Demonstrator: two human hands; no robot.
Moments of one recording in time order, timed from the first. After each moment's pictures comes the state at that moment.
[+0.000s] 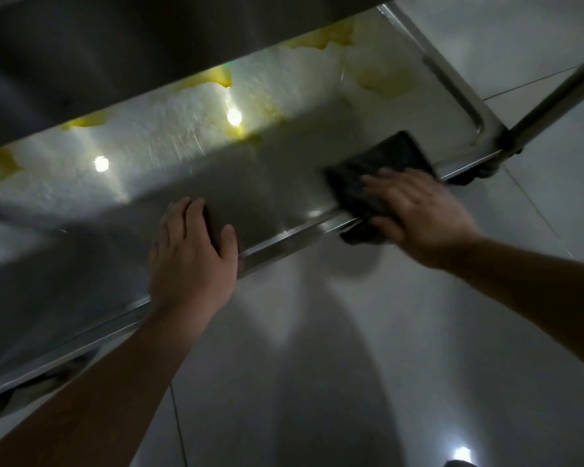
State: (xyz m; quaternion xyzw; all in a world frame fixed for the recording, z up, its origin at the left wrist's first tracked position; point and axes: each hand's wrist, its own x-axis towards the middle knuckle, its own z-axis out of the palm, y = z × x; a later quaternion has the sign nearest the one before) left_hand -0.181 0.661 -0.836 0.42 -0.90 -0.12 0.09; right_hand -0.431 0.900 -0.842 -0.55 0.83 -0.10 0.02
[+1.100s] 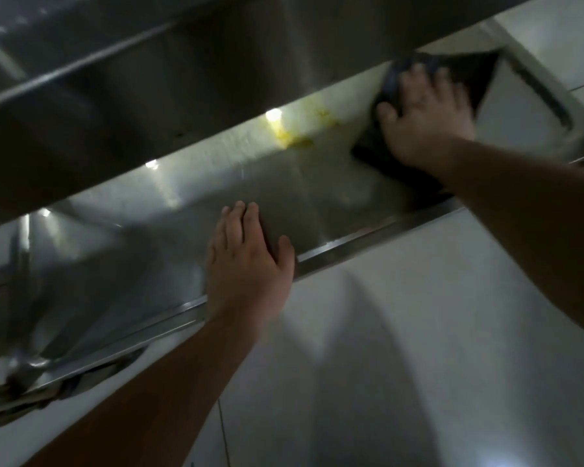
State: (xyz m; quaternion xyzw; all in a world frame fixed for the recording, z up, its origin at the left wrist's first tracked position) left_hand -0.182 0.664 -0.837 0.42 -0.90 -0.09 0.02; right_hand -0.487 0.751 -0.823 -0.32 0.94 -0.10 0.09
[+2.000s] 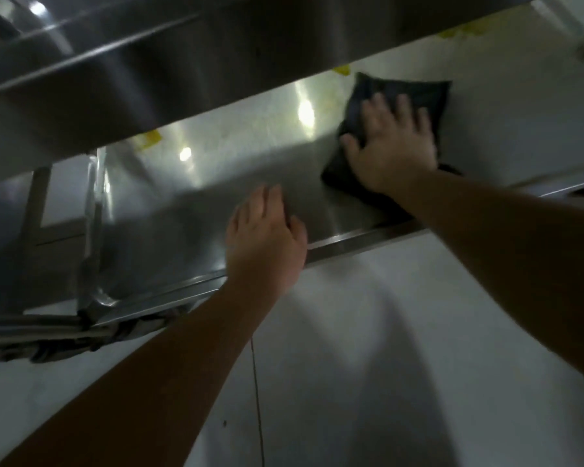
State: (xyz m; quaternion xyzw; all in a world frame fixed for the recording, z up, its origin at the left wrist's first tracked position) left_hand -0.135 0.633 -0.814 0.43 -0.90 -0.08 0.00; right_hand -0.367 0.680 -0.826 -0.40 0.91 -0.09 0.09
